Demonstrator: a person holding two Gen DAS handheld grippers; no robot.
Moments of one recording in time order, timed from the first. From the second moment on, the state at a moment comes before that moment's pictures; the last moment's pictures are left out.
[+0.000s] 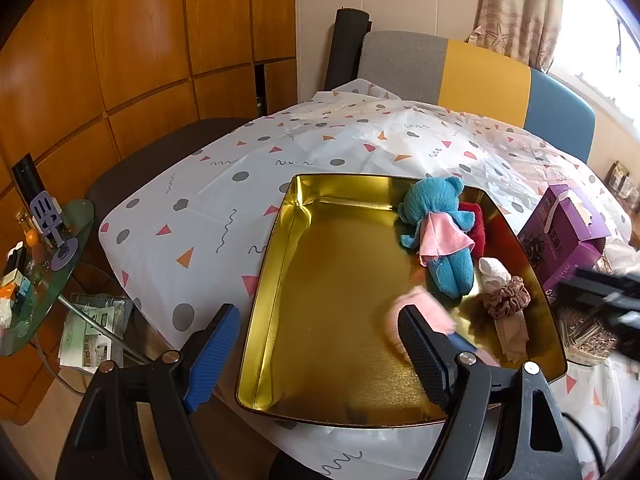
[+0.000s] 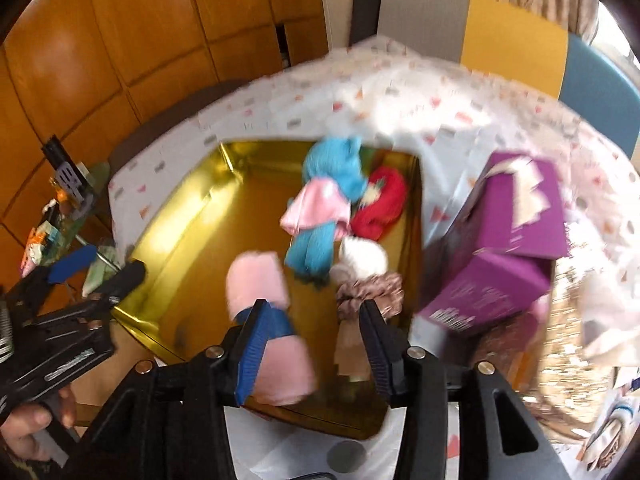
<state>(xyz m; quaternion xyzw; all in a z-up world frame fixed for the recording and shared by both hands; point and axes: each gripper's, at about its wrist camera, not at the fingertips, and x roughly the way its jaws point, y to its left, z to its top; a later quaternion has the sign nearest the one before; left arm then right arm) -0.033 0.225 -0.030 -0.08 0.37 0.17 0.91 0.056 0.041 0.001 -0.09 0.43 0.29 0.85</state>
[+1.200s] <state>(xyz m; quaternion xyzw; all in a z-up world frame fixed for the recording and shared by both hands) -0.018 0.184 -0.027 -0.06 0.39 0.11 0.91 0.149 -0.240 -0.082 0.00 0.54 0.11 0.83</state>
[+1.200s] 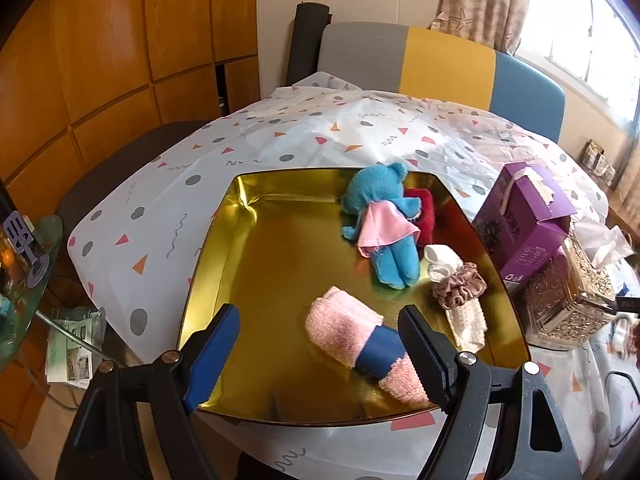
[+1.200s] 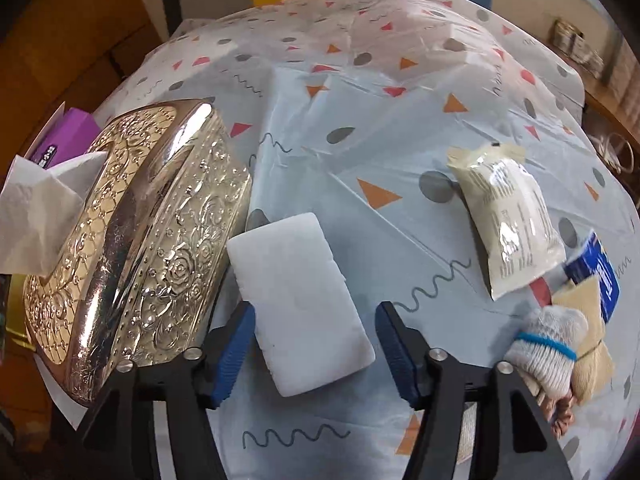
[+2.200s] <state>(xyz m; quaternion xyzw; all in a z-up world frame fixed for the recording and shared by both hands) -0.007 0.143 -0.015 -0.04 0.38 0.04 0.92 0.111 -0.375 -0.032 0.17 0.41 -0.13 0.89</state>
